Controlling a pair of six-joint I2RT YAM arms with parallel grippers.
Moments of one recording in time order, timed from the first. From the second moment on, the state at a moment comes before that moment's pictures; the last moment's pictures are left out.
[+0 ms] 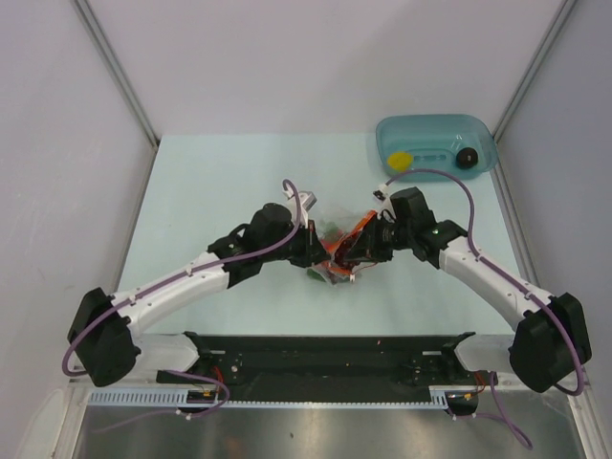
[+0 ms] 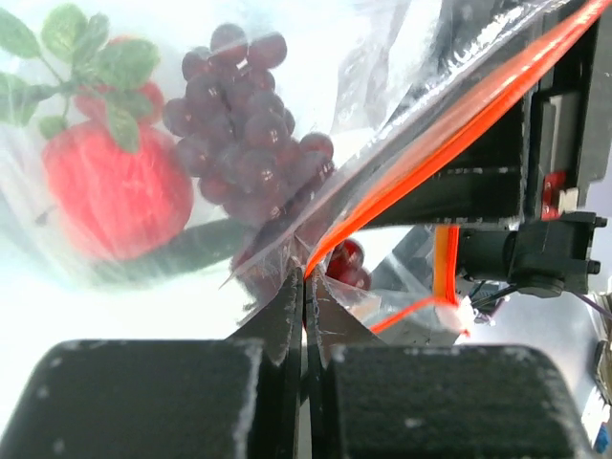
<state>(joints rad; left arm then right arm) -0.81 1.27 0.91 -0.18 0.21 -0.59 0.51 1.27 0.93 -0.44 -0.50 0.70</state>
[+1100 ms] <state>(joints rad) -0.78 1.24 0.95 -0.24 0.19 -0.62 0.54 1.19 1.13 -0.52 -0.45 0.76</state>
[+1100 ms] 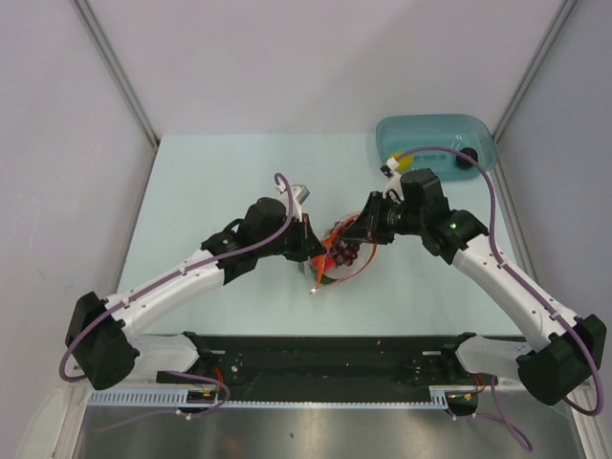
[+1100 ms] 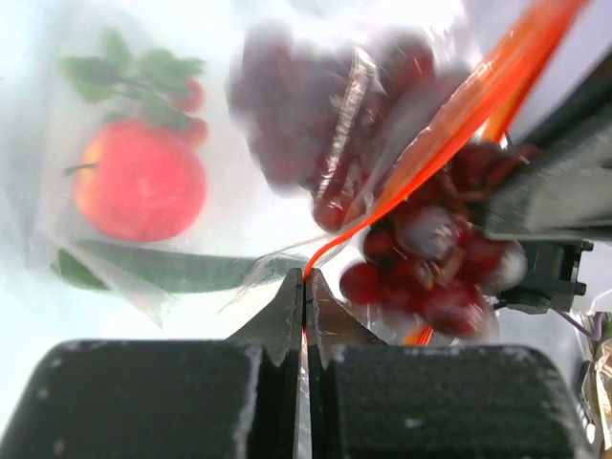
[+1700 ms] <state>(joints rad) -0.68 1.15 0.87 -0.29 0.19 -0.59 0.49 1.13 1.15 -0.31 -0.82 0.90</state>
